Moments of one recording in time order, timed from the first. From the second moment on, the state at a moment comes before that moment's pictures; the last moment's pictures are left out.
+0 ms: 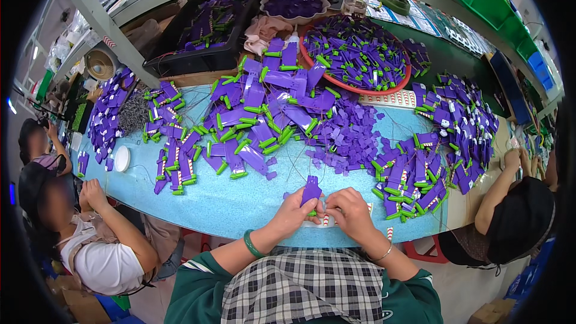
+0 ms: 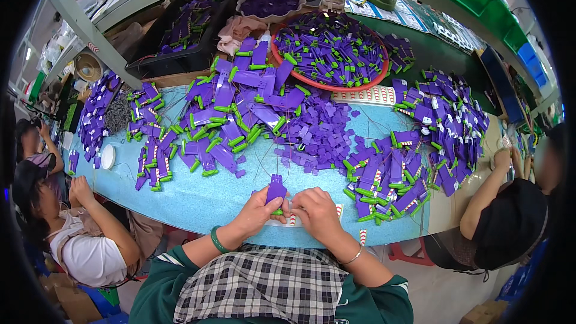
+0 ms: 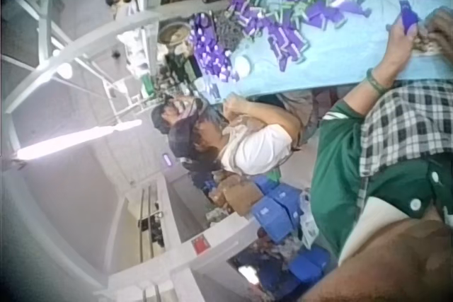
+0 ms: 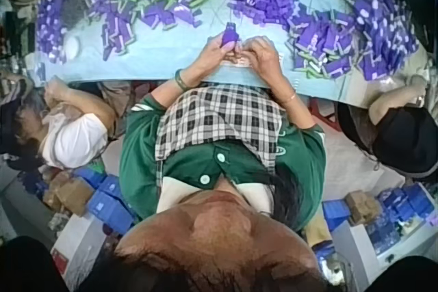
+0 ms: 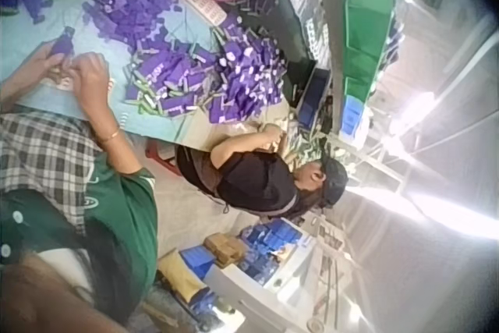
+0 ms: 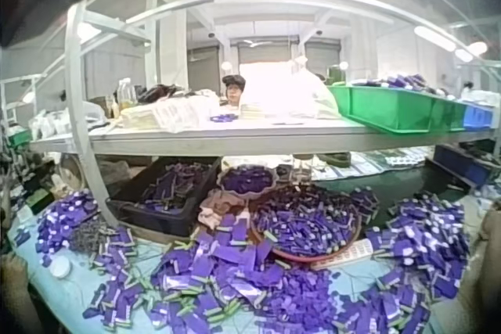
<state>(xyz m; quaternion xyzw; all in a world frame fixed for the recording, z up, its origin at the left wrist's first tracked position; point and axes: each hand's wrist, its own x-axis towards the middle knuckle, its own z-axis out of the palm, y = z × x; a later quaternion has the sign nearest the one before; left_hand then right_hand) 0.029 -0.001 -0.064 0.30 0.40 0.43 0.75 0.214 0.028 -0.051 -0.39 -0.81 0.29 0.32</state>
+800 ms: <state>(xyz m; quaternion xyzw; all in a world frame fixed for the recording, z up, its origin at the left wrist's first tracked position) 0.024 0.004 -0.025 0.28 0.34 0.46 0.77 0.198 0.024 -0.025 -0.41 -0.56 0.56 0.45</state>
